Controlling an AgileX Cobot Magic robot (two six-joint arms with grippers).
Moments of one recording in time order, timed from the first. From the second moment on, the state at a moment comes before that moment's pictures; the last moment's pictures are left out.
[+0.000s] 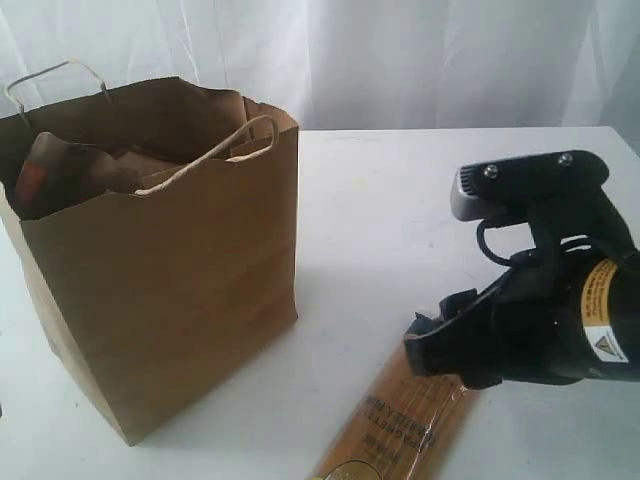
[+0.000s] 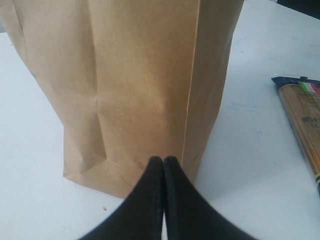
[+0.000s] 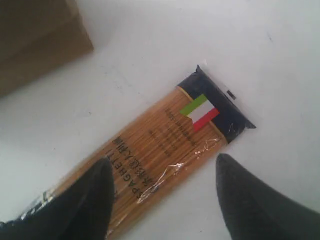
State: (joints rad) left arm -0.58 0.11 0.02 0.07 0.22 -0.16; right arm 0.85 1.06 -0.71 -0.42 0.72 0.80
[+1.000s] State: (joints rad) left arm -0.58 0.11 0.02 0.07 0.22 -0.16; right arm 0.71 1.44 -0.67 -0.41 0.51 1.29
